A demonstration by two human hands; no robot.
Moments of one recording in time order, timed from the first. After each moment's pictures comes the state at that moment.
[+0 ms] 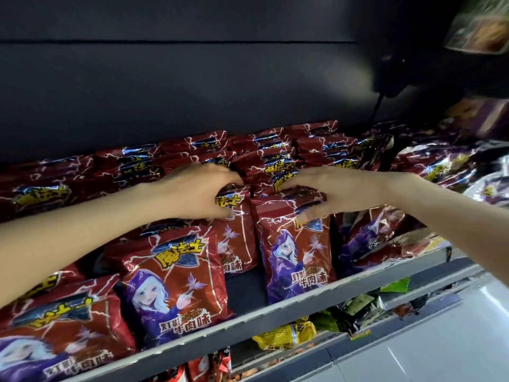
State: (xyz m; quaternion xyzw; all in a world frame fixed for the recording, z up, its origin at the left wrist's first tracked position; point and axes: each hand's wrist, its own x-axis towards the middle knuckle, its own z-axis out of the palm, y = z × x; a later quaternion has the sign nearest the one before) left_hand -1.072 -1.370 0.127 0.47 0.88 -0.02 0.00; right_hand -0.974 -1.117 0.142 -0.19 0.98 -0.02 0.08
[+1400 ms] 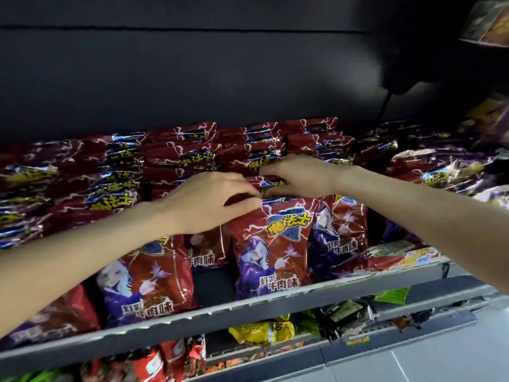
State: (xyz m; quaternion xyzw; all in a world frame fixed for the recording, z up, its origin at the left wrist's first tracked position) left_hand -1.018 -1.331 0.118 0.47 0.87 0.14 -0.01; right_hand -1.014 -1.120 0.127 -0.22 0.97 -0.02 0.06
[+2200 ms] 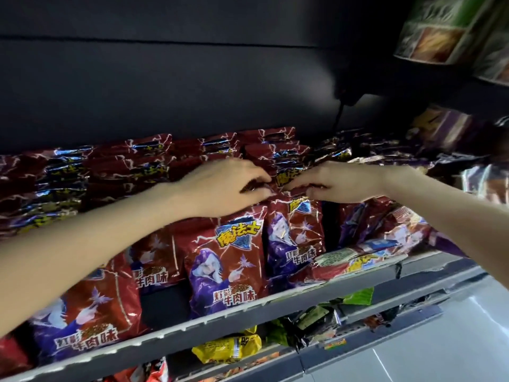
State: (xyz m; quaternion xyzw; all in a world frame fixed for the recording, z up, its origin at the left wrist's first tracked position) left_hand -1.021 -1.240 0.143 0.49 0.87 0.06 0.00; right_hand -0.970 -1.002 0.143 -0.16 0.98 -0.05 0.09
